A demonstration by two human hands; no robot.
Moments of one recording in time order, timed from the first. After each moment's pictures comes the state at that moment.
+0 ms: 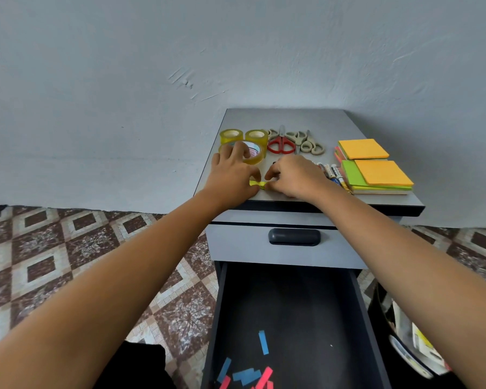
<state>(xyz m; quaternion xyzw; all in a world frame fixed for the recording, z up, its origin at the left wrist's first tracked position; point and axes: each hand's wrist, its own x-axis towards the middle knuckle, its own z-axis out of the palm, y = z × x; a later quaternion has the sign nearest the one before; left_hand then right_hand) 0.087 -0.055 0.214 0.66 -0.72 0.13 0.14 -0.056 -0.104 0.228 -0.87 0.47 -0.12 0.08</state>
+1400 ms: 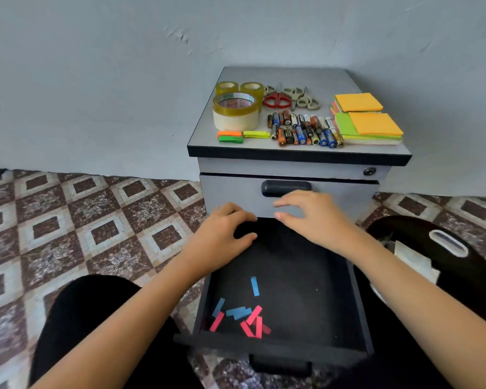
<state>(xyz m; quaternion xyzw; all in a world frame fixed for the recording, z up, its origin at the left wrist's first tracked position) 0.055 0.091 0.119 0.63 -0.72 -0.13 0.24 -0.133 0.018 0.151 -0.87 0.42 -0.17 0.21</state>
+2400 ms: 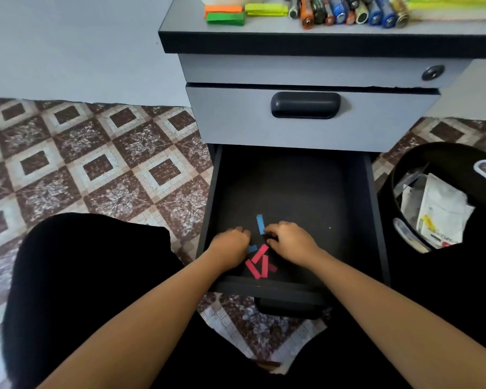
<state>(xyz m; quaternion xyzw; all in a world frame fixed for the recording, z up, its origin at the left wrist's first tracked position) 0.039 0.095 -0.085 0.67 -0.68 -0.25 -0.14 -0.114 0.045 -0.079 -0.83 0.47 0.08 0.30</state>
